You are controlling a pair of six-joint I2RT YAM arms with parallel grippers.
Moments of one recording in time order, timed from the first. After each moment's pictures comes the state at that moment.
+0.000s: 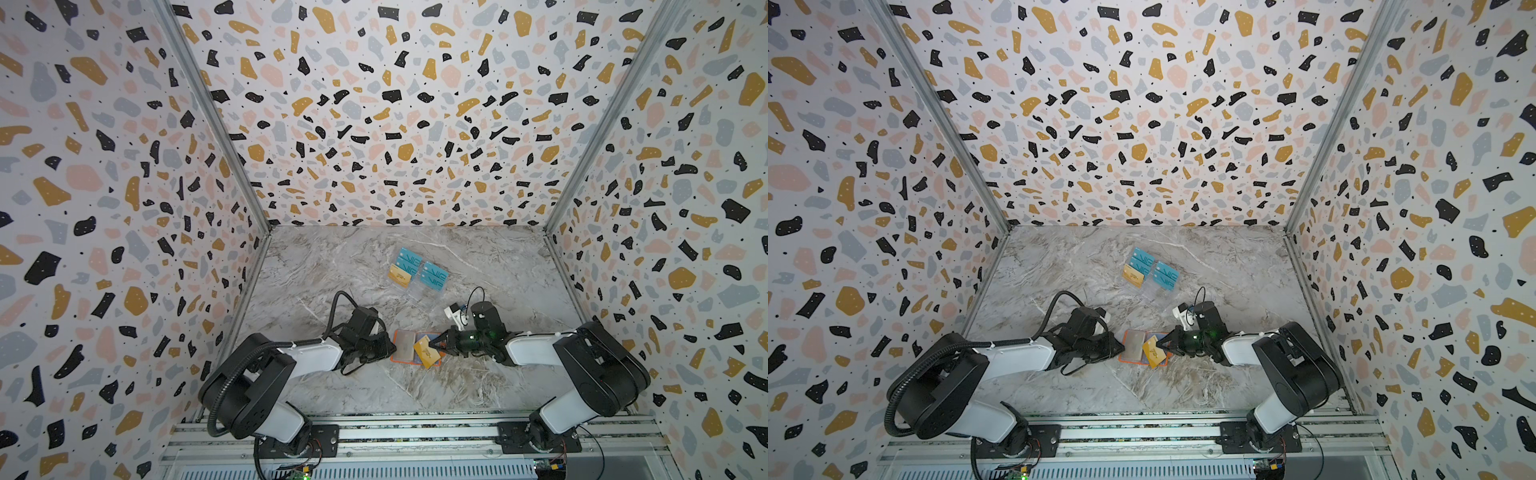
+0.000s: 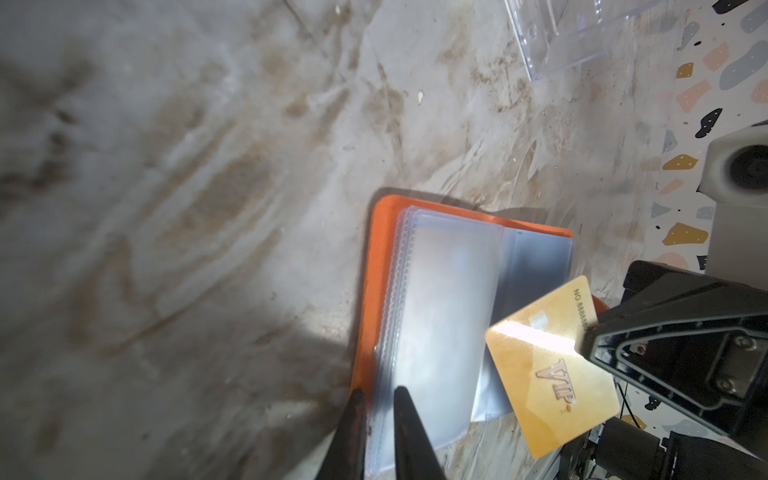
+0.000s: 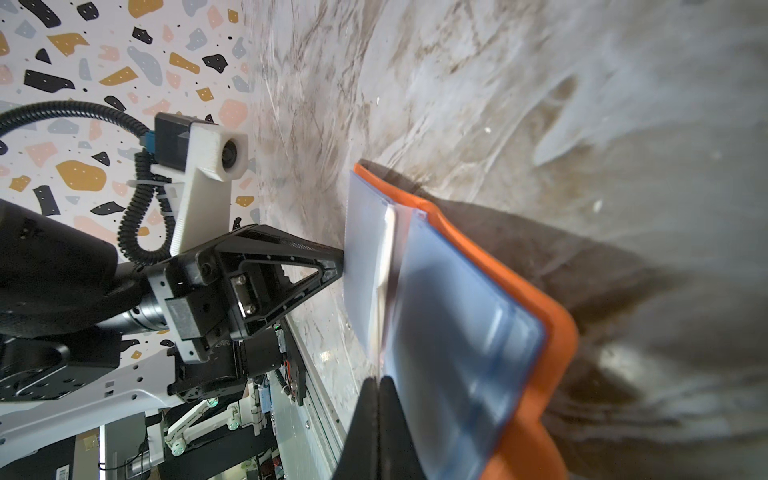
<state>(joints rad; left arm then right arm) -0.62 1.48 0.51 0.06 0.38 -0.80 0.52 1.56 0.46 0.38 -0.77 0.85</state>
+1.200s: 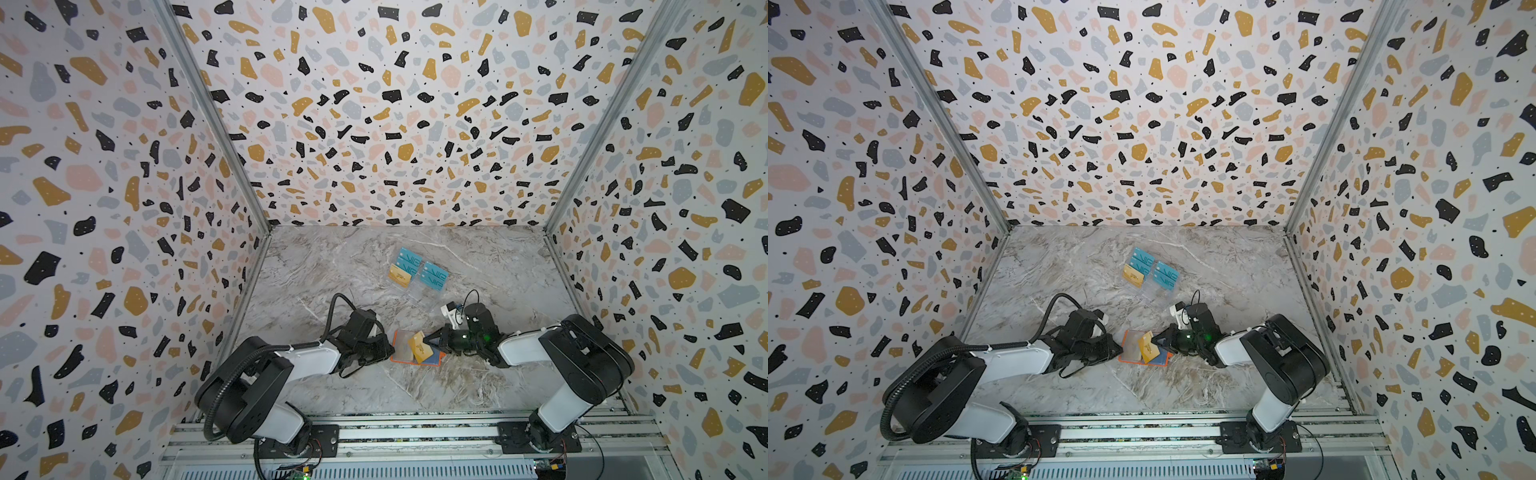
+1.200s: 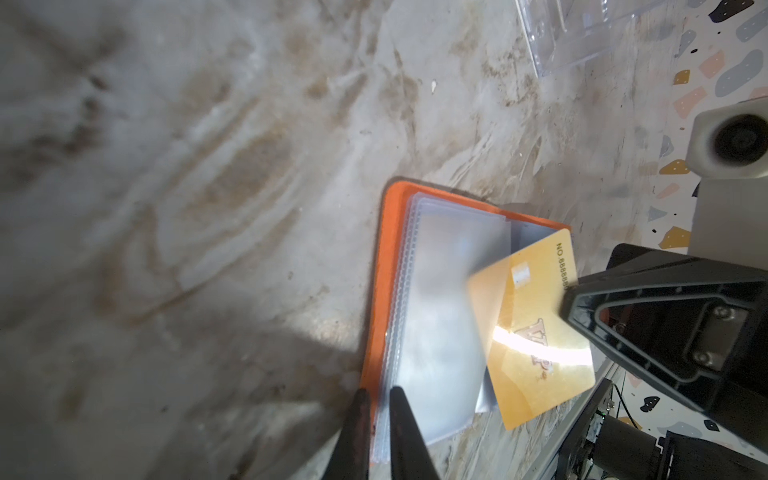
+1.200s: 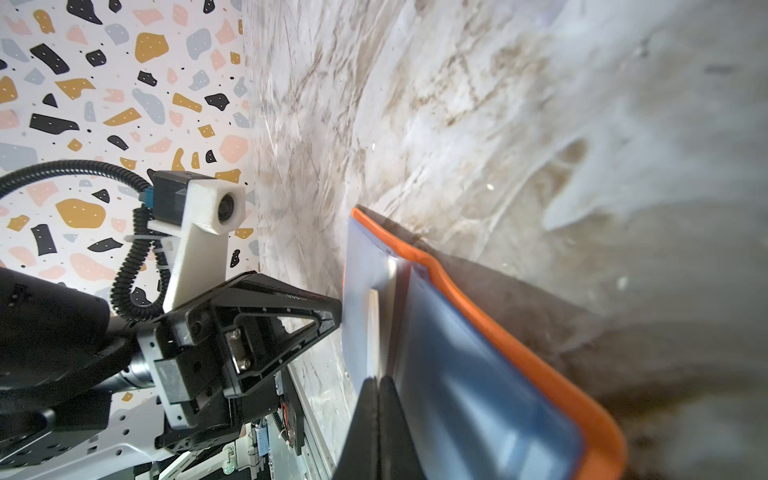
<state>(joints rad) -0.62 1.46 0.48 0.08 0.37 -0.83 0.59 1.65 0.45 0.57 -0.65 0.97</state>
